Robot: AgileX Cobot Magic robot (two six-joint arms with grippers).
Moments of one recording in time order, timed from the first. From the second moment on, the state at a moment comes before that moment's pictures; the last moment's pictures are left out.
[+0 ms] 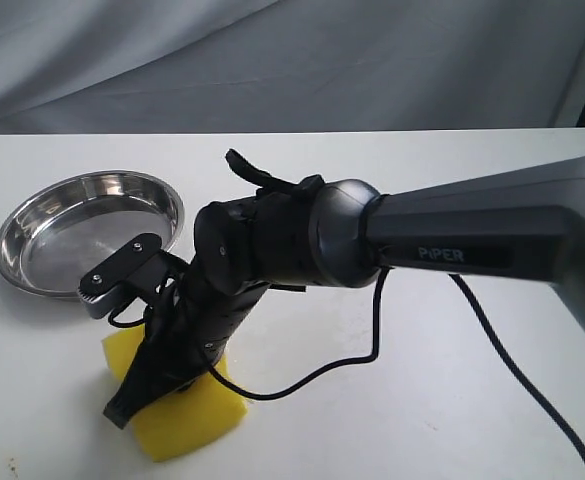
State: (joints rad) left arm -0.06 0.05 0.00 -0.01 0.27 0.07; right arm 0.92 2.13 -1.45 0.39 0.60 -0.42
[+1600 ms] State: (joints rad) left arm -0.06 0.05 0.00 -0.01 0.27 0.07; right arm 0.97 2.14 -1.46 0.36 0.59 -0.41
